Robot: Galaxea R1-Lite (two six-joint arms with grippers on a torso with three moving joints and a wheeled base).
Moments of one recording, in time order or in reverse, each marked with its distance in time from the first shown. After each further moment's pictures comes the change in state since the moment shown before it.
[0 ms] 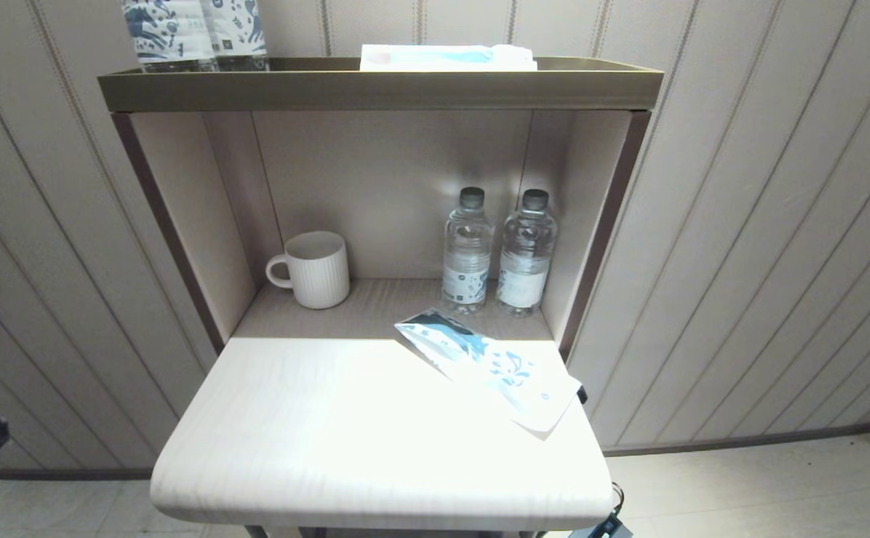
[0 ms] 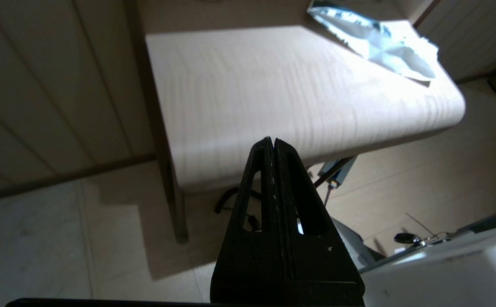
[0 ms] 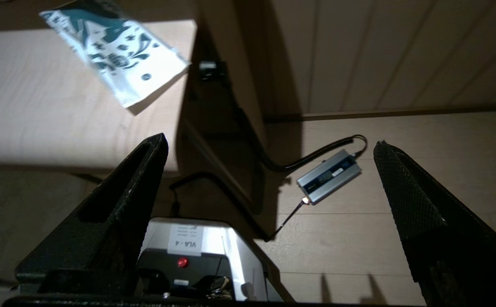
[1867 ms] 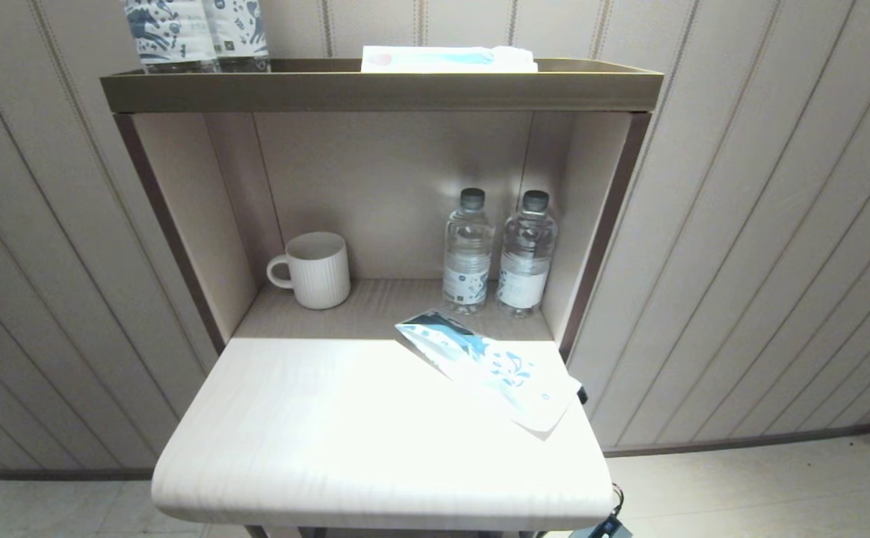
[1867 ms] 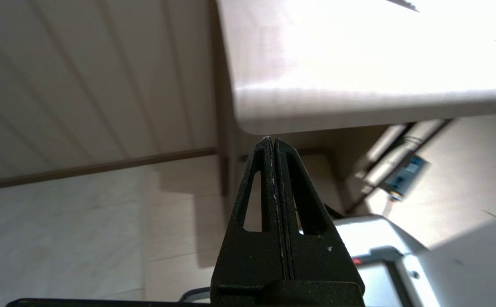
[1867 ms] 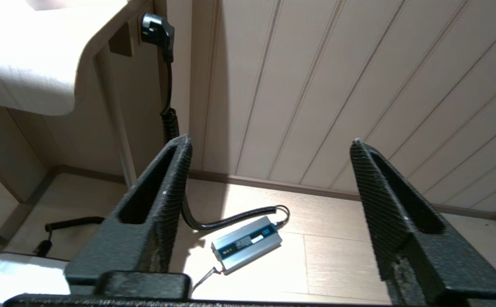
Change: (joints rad) left arm -0.047 -0.445 0.126 0.228 0.258 0.024; right arm -0.500 -0.712 0.766 -0.408 0.425 -0.534
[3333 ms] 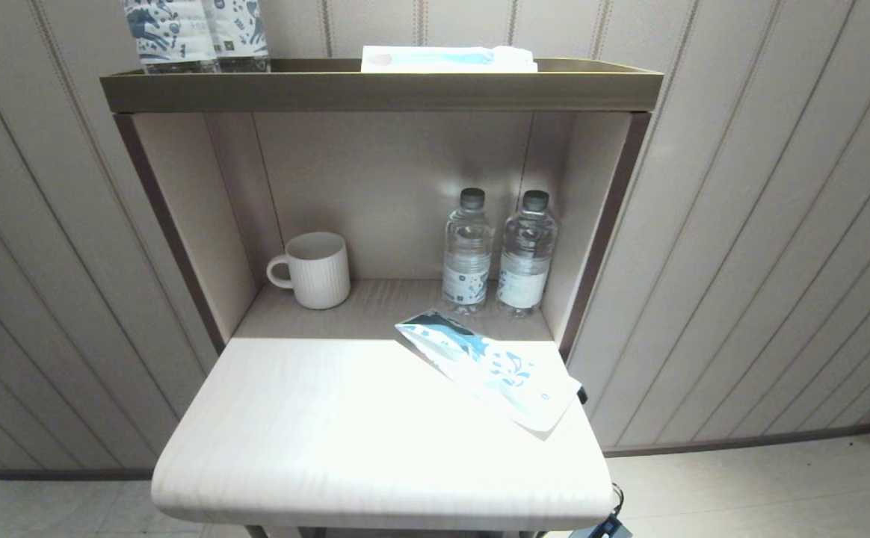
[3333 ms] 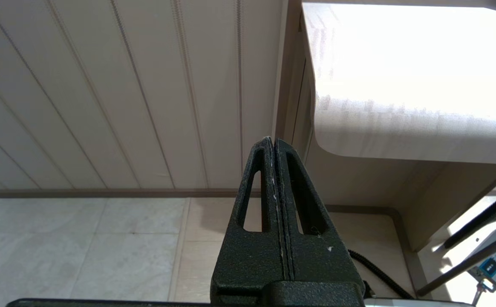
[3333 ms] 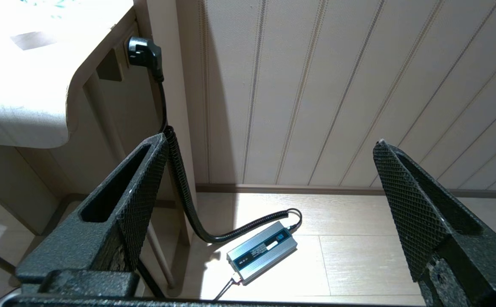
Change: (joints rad) left arm 0.070 -0.254 0.603 -0.516 0.152 0.004; right arm -0.001 0.000 0.043 -0.044 -0.057 0.102
